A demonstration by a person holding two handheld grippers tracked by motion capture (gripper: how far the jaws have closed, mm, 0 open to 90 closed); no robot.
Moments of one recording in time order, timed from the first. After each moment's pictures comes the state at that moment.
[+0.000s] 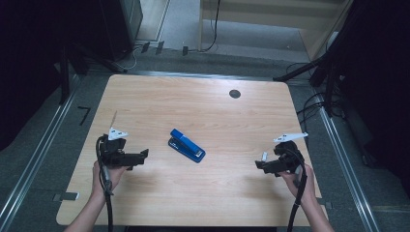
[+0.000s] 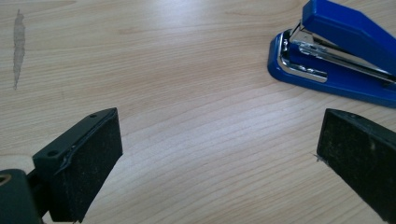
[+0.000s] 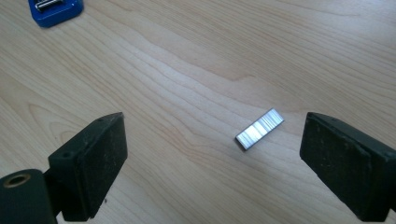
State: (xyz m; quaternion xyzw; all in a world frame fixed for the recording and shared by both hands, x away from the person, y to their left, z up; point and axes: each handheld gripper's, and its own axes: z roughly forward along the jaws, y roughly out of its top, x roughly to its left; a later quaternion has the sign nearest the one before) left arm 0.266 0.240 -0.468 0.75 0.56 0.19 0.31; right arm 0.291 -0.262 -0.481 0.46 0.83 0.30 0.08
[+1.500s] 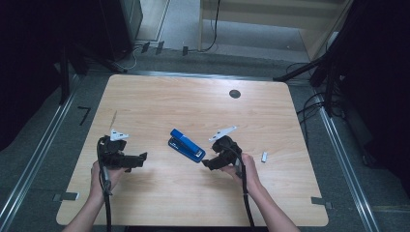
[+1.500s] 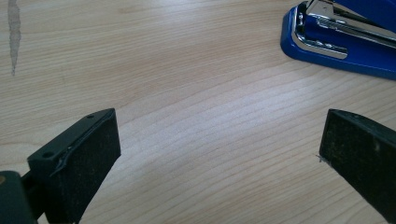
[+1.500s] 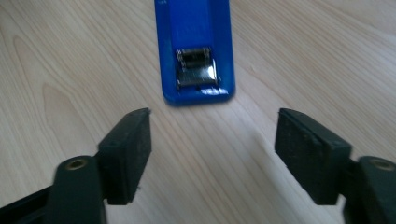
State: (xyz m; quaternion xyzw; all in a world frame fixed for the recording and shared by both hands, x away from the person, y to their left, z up) left arm 0.267 0.243 -0.476 0.76 0.56 0.18 0.28; right arm 0.317 -0.096 -0.499 0.32 0.89 0.31 0.04
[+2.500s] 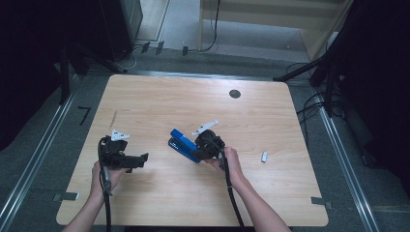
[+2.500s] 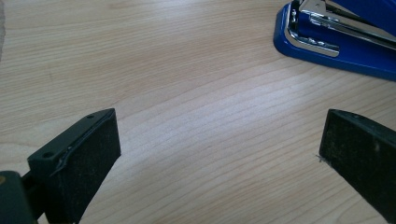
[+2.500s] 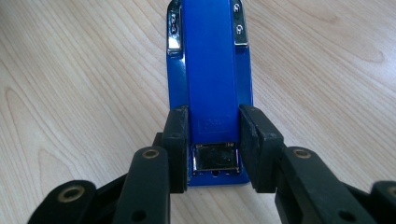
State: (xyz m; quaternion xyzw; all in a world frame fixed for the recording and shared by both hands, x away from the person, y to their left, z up) left arm 0.267 0.241 -0.477 0.76 0.56 0.17 0.28; right arm 0.331 -0.049 -0.497 0.32 0.89 0.31 0.05
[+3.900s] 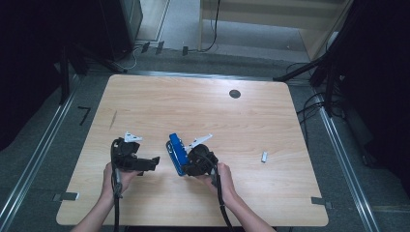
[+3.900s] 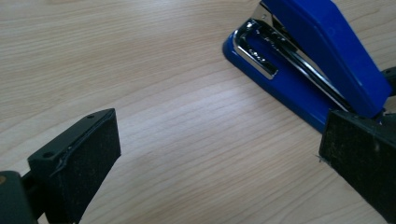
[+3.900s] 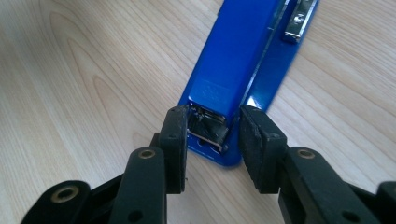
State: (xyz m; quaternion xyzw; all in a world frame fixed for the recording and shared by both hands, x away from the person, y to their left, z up) left arm 0.263 0.206 -0.478 0.77 0.55 0.14 0.29; right arm 0.286 -0.033 -0.502 0.34 0.88 0.32 0.00
